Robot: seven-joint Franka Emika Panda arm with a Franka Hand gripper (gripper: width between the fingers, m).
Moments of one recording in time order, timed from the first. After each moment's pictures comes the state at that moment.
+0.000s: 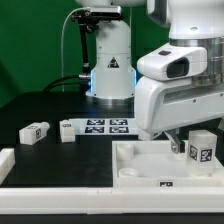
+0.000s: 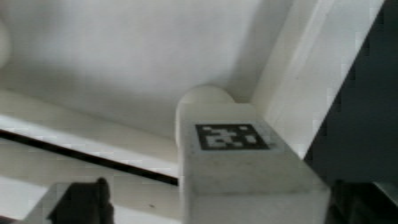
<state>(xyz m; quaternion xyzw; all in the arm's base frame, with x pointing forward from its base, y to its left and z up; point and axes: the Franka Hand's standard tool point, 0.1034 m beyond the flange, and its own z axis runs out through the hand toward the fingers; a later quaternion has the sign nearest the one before) 0.608 0.119 0.073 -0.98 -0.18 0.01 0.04</state>
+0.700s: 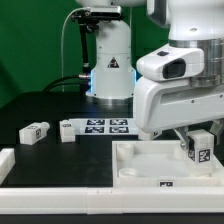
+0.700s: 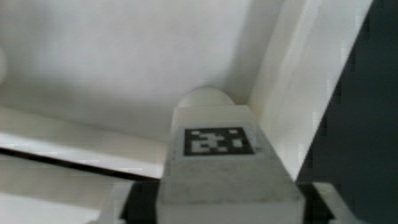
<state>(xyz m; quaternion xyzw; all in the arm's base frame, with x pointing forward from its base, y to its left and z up) 0.609 0.118 0.072 -1.00 -0.06 0.01 0.04</state>
